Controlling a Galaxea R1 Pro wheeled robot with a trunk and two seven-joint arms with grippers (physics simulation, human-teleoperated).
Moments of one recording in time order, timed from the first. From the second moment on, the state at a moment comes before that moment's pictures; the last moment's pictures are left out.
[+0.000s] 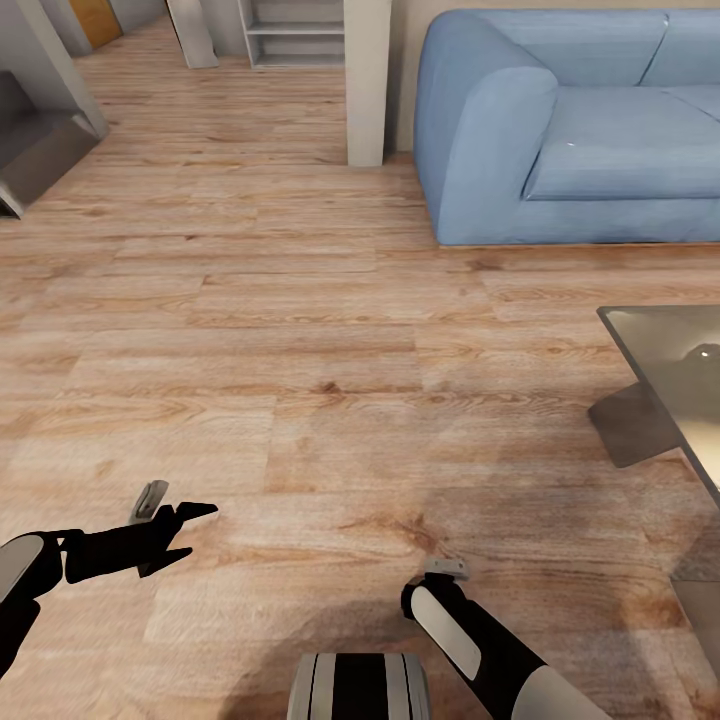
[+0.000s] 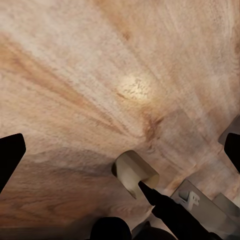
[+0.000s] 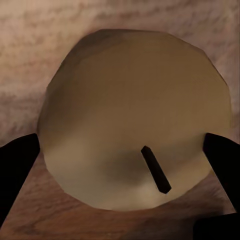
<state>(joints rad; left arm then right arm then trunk) -0.36 0.44 0.07 -1.34 1.73 1.00 0.44 -0.55 0.03 0.67 -0.83 -0.94 0.53 -0.78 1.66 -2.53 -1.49</state>
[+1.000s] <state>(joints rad) -0.36 0.44 0.07 -1.34 1.73 1.00 0.44 -0.55 0.03 0.67 -0.83 -0.94 0.53 -0.77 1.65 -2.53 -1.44</state>
